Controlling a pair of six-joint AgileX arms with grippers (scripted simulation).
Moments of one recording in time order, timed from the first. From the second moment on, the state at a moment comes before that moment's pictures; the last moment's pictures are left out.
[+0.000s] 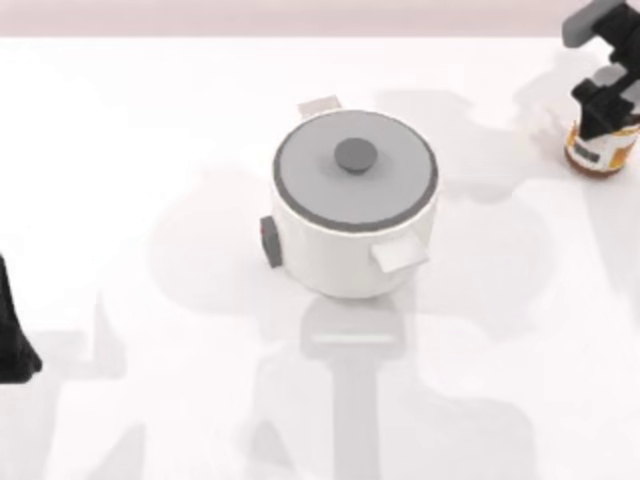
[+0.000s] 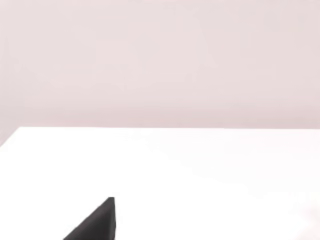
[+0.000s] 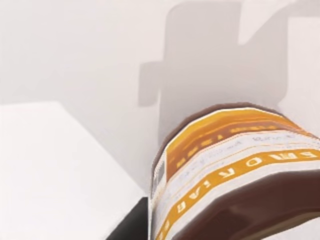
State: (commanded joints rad) left arm 0.00 0.00 0.00 0.00 0.00 0.00; right arm -0.01 2.66 2.58 -1.34 -0.12 -0.71
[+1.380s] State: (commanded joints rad) left arm 0.00 0.00 0.00 0.00 0.00 0.00; right arm -0.01 2.10 2.00 -1.32 -0.13 -0.71
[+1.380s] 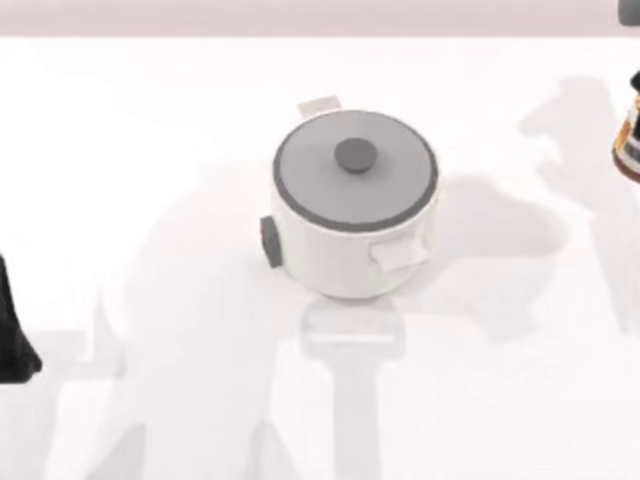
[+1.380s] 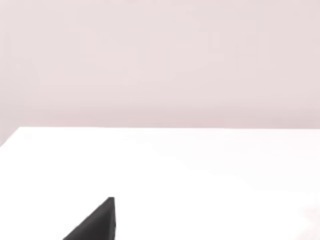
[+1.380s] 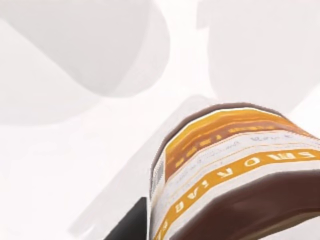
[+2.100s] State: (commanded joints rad) left arm 0.00 0.00 0.00 0.00 0.00 0.00; right arm 0.18 2.05 1.81 -1.15 -0.02 -0.07
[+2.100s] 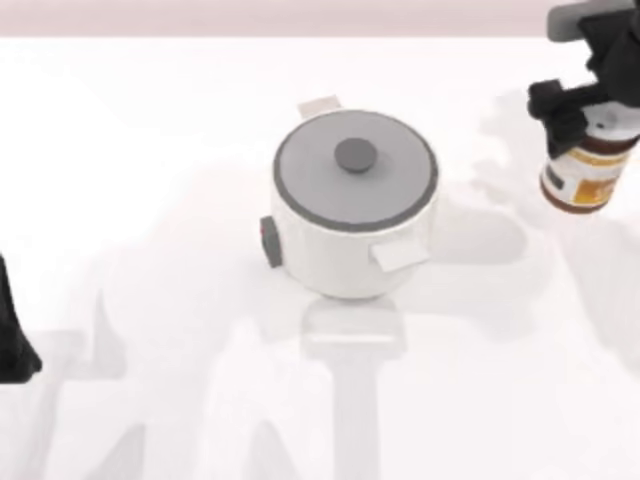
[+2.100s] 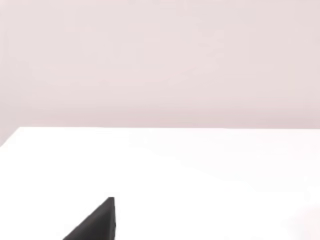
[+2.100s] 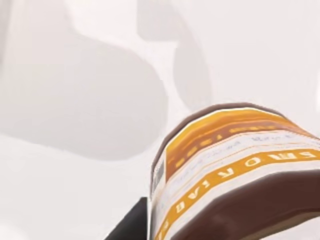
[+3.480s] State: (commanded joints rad) left arm 0.00 0.00 0.00 0.00 0.00 0.00; right arm 0.30 2.07 1.56 -0.86 0.06 0.30
